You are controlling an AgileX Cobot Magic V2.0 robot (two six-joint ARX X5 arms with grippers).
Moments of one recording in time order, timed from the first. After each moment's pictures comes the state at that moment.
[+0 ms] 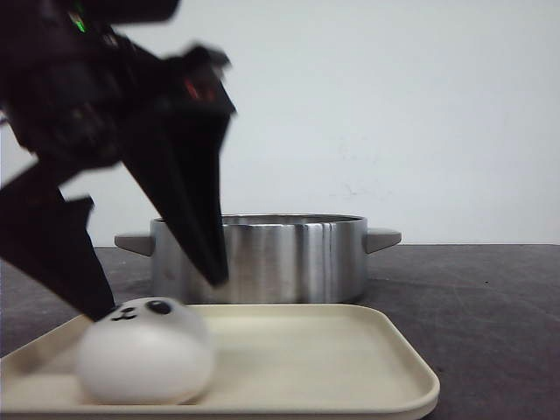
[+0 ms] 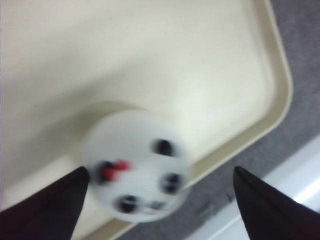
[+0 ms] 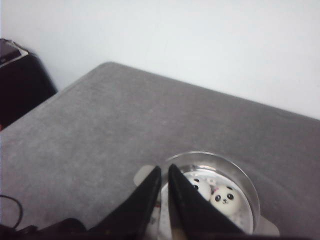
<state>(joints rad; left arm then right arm) -0.80 1.41 0.88 -0.66 0.25 -0.42 0.82 1.27 1.77 -0.83 0.13 0.24</state>
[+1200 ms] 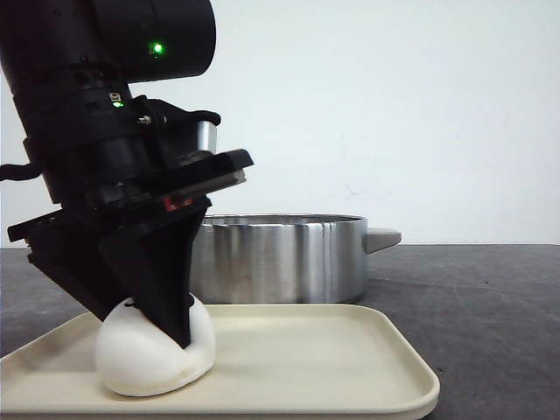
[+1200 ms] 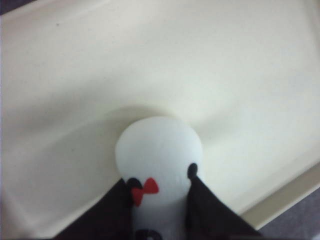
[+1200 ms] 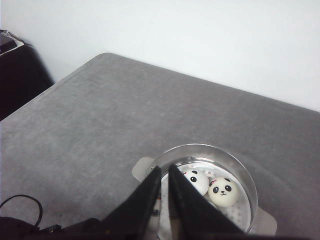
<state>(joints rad) -0.81 1.51 0.88 -0.58 0.09 -0.34 0.82 1.27 1.77 -0.86 0.13 0.24</state>
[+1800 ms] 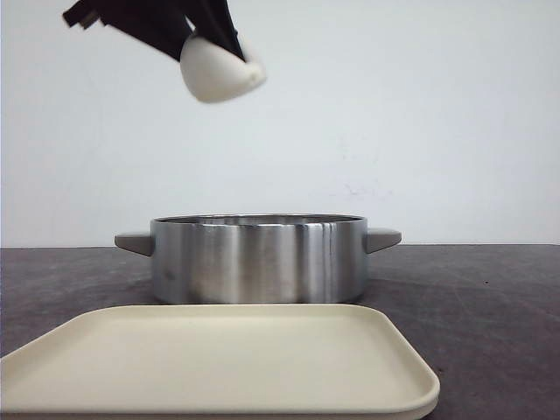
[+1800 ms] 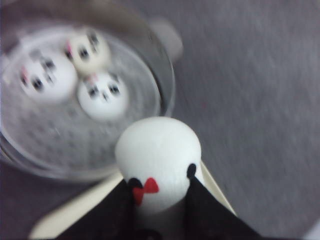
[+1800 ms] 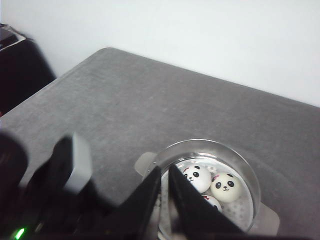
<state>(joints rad) -0.75 1.29 1.20 -0.60 0.00 -0.29 0.84 1.27 1.77 -0.87 0.13 0.24</state>
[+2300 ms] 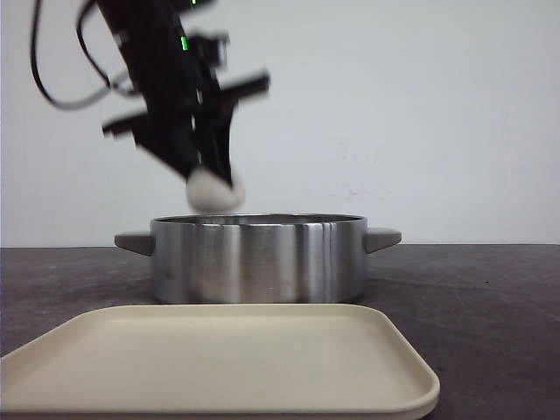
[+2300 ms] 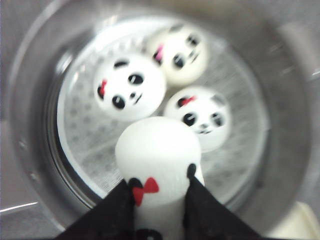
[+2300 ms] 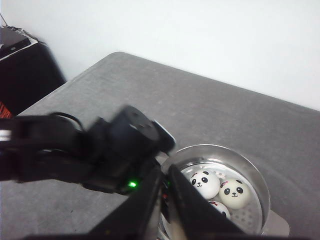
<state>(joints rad) -0.57 1.72 1.37 -0.60 0.00 -0.23 0.86 1.27 1.77 -0.85 0.13 0.24</state>
